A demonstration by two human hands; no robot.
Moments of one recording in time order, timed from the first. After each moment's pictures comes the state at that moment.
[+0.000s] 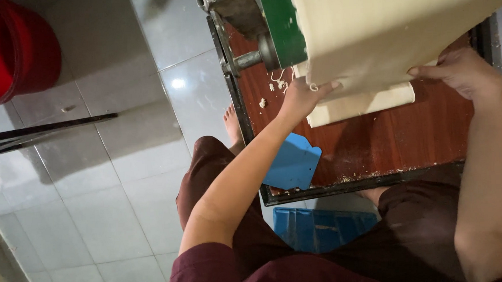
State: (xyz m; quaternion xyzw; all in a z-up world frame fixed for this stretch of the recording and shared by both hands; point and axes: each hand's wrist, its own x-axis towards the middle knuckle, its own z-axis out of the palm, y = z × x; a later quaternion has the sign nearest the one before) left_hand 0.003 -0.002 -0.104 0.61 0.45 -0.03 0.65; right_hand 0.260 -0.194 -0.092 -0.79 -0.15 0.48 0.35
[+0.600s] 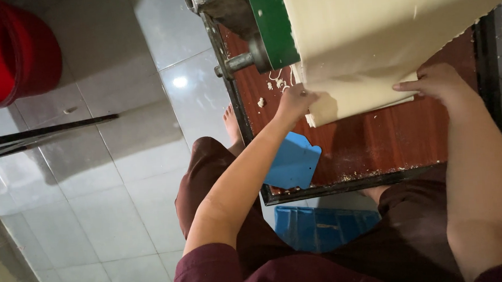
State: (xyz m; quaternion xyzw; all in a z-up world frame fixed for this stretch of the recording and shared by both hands) left_hand -0.012 -0.010 -0.186 0.57 0.49 -0.07 0.66; right_hand 0.246 -0.190 -0.127 -0.85 -0.08 0.52 0.09
